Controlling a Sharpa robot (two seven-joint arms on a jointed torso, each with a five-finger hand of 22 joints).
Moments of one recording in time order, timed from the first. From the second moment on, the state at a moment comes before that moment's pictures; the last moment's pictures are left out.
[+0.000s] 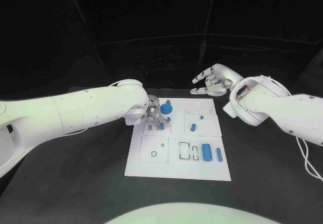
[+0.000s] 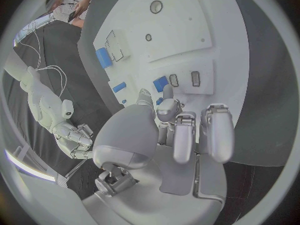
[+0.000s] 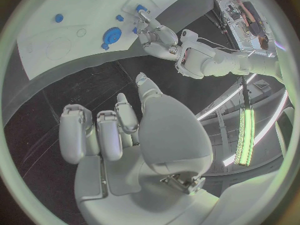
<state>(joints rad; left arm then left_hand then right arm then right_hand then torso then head) 1.36 -0.48 -0.19 1.21 -0.96 0.21 -0.54 1.20 0.12 -0.24 0.28 0.07 0.94 0.07 0.50 0.53 1.29 0.00 1.16 1.06 1.47 -0.07 1.57 1.31 0.06 1.46 0.04 1.42 1.31 1.25 -0.81 0.04 1.55 -1.17 -0.38 -0.19 1.36 -0.06 0.03 0.10 0.23 0.87 0.17 0.14 0.07 1.33 0.09 1.27 1.27 1.46 0.01 1.48 1.31 0.04 1.44 0.11 1.45 1.31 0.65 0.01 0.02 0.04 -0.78</state>
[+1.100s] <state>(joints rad) 1.35 -0.44 -0.19 1.16 -0.96 0.25 -0.54 1.24 0.12 -0.22 0.26 0.07 0.94 0.07 0.51 0.55 1.29 -0.01 1.17 1.08 1.47 -0.07 1.57 1.31 0.06 1.46 0.04 1.43 1.31 1.25 -0.80 0.04 1.54 -1.17 -0.37 -0.20 1.36 -0.06 0.02 0.11 0.24 0.87 0.17 0.14 0.07 1.33 0.09 1.27 1.27 1.47 0.01 1.48 1.31 0.04 1.44 0.11 1.45 1.31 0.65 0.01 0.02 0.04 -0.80</state>
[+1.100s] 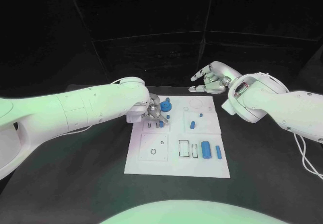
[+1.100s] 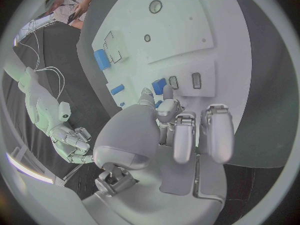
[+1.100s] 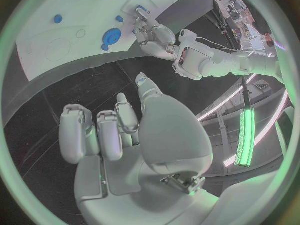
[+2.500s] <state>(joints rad) 1.35 -0.44 -0.19 1.16 -0.95 0.27 -0.54 1.44 0.15 -0.07 0.17 0.14 0.90 0.05 0.50 0.58 1.28 -0.02 1.13 1.05 1.47 -0.08 1.57 1.31 0.06 1.47 0.03 1.40 1.28 1.25 -0.79 0.04 1.53 -1.17 -0.36 -0.19 1.36 -0.06 0.02 0.12 0.24 0.87 0.17 0.14 0.07 1.33 0.09 1.27 1.27 1.47 0.01 1.48 1.31 0.04 1.44 0.11 1.45 1.31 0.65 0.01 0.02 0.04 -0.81</state>
